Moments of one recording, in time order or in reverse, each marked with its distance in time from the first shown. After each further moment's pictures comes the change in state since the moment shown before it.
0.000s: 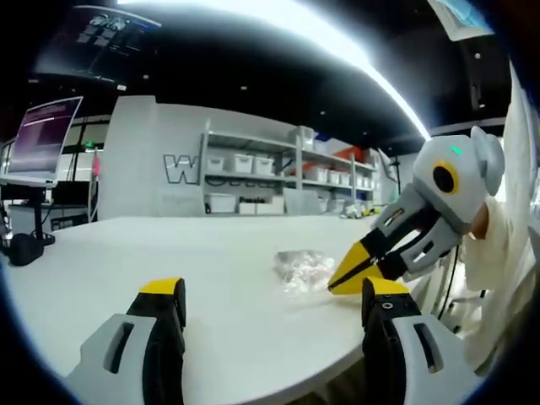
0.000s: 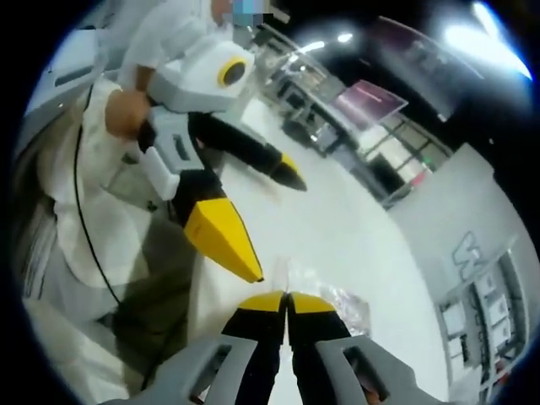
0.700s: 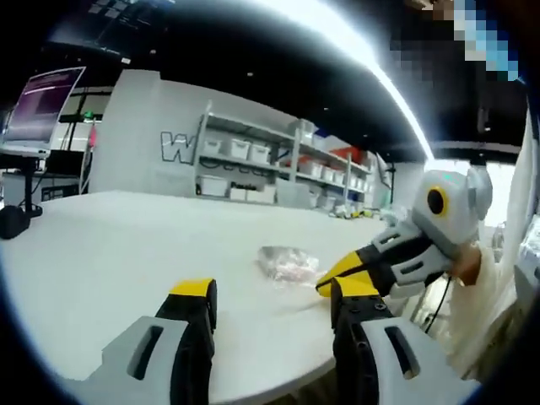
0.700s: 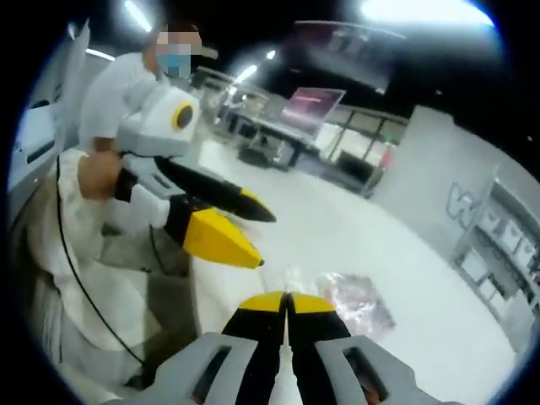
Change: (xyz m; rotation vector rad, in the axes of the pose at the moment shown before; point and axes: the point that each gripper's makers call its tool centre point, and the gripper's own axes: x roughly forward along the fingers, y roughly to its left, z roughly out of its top) left arm 0.004 -0.014 -0.002 -0.161 0.072 -0.056; right arm -0.006 -0.005 -0.005 0.358 -0.152 -0.083
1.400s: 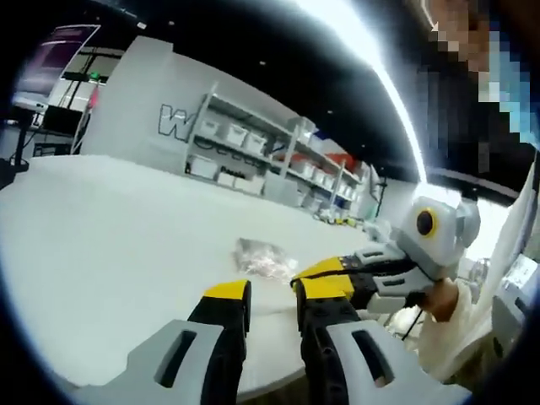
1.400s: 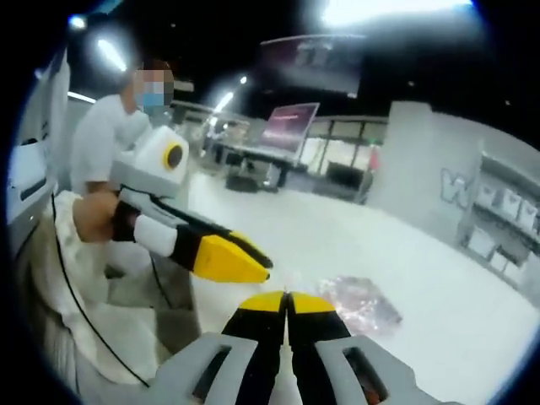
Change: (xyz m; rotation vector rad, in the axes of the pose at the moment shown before) left arm 0.011 -0.012 -0.010 -0.202 0.045 -0.080; right arm 0.004 -0.001 0.011 0.161 -0.112 -0.014
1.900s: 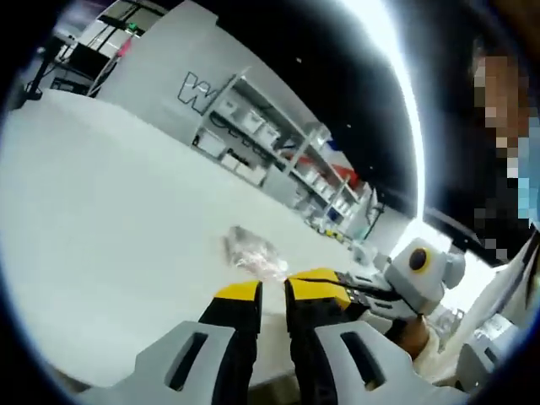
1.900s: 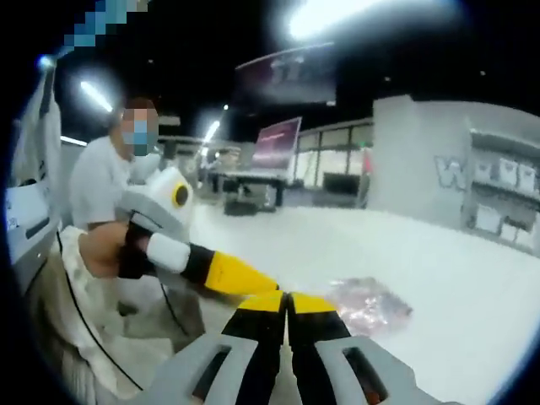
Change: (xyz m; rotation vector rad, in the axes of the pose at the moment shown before) left arm 0.007 -0.008 -0.004 -0.220 0.030 -0.021; right arm -0.004 0.000 0.007 0.150 -0.093 0.023
